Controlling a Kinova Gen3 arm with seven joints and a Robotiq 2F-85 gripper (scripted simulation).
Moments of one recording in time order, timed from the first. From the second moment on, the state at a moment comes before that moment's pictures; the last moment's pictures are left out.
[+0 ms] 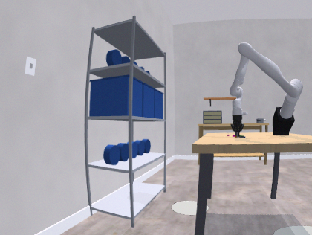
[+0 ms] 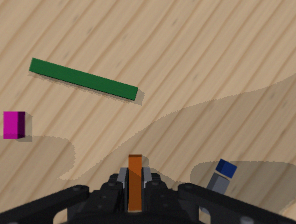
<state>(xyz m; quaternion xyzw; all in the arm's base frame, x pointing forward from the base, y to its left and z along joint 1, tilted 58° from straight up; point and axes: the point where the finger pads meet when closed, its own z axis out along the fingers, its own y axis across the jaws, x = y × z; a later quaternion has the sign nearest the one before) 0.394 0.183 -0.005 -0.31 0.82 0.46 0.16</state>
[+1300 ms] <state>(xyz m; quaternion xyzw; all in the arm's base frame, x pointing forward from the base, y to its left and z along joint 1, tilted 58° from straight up) 0.387 0.135 0.029 -0.31 0.81 0.47 0.15</state>
